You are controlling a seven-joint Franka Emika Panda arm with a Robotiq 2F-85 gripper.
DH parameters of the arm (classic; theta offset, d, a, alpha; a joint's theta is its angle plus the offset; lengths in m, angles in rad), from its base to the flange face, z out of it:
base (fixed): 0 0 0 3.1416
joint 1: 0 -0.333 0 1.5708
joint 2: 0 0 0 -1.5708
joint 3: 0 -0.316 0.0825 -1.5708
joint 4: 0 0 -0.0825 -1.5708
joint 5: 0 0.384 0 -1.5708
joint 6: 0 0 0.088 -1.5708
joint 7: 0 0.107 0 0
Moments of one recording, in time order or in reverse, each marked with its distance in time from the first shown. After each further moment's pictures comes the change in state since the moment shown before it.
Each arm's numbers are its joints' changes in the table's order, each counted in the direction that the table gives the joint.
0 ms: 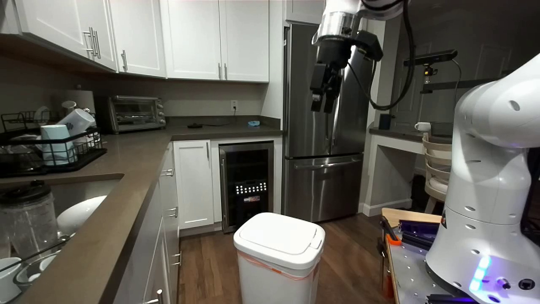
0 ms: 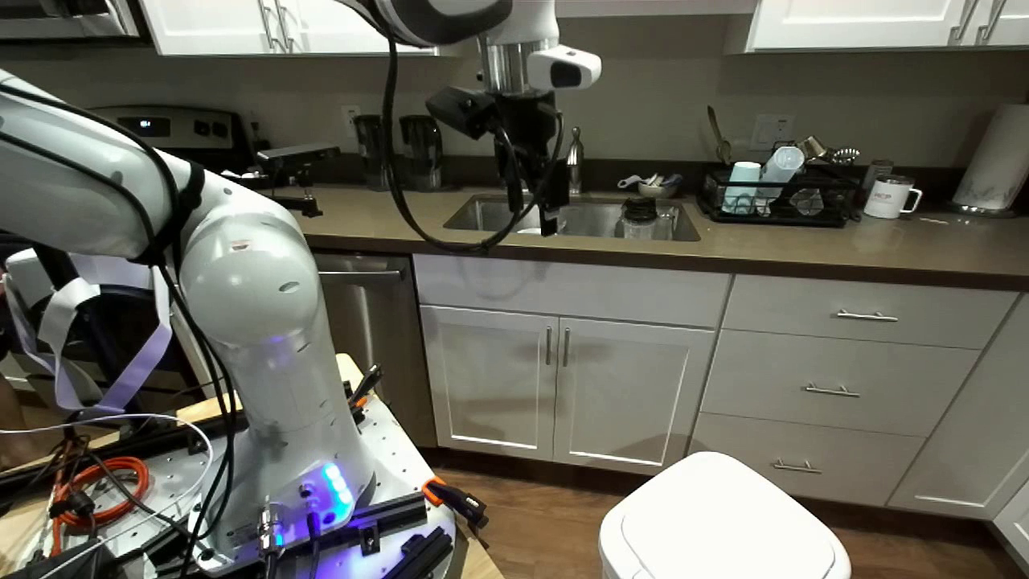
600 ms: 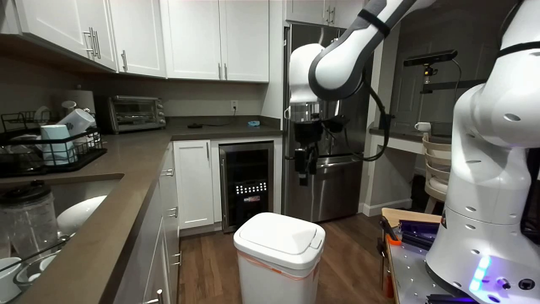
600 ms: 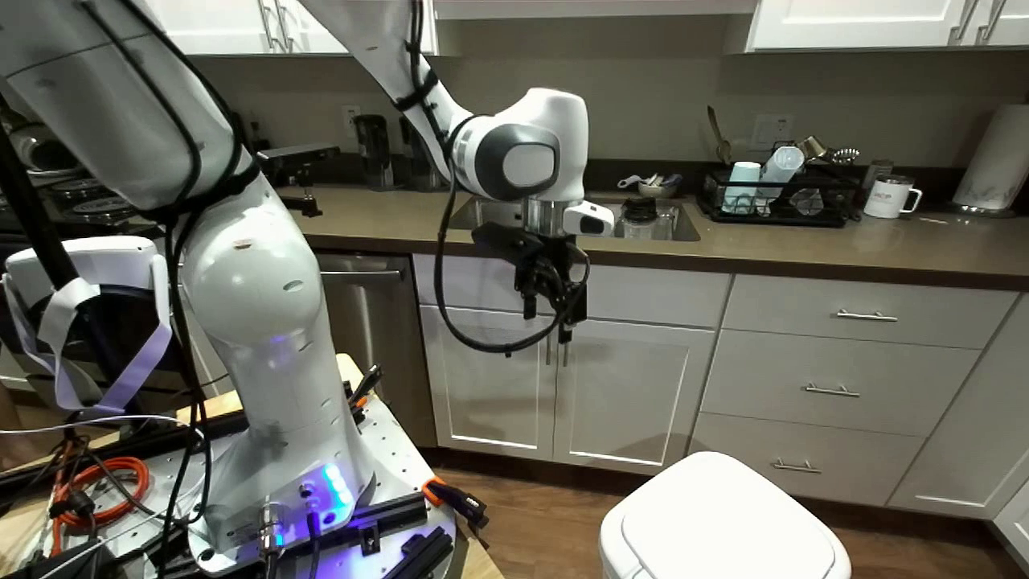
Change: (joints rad) arm -0.022 0.542 -0.027 -0.077 -0.107 -0.441 -0.016
